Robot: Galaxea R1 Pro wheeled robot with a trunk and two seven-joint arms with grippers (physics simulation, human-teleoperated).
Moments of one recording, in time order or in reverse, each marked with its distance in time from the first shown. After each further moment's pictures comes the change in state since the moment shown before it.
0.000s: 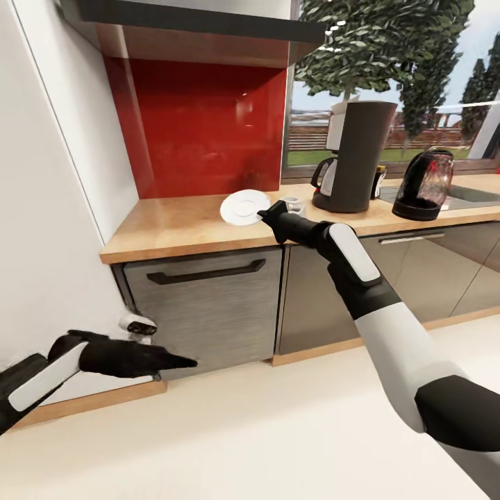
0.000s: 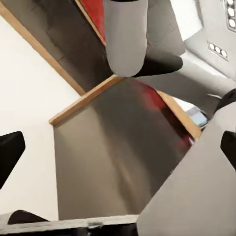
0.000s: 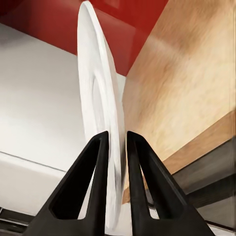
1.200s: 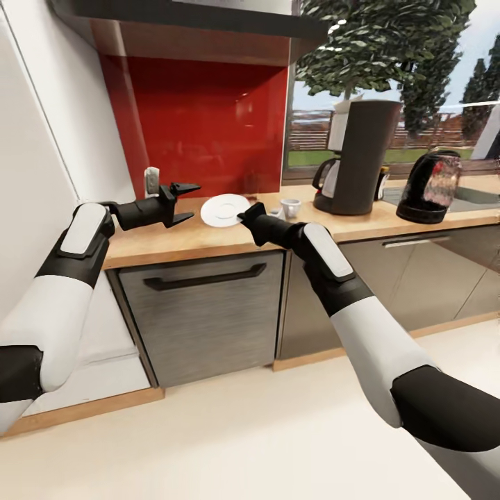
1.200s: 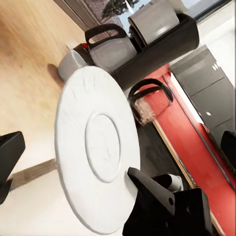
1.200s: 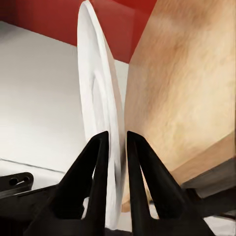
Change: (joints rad) left arm -0.569 -0.525 0.724 0.520 0.020 0.170 1.110; right arm -0.035 0.117 0.001 0.116 -0.004 -0.038 -0.001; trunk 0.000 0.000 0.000
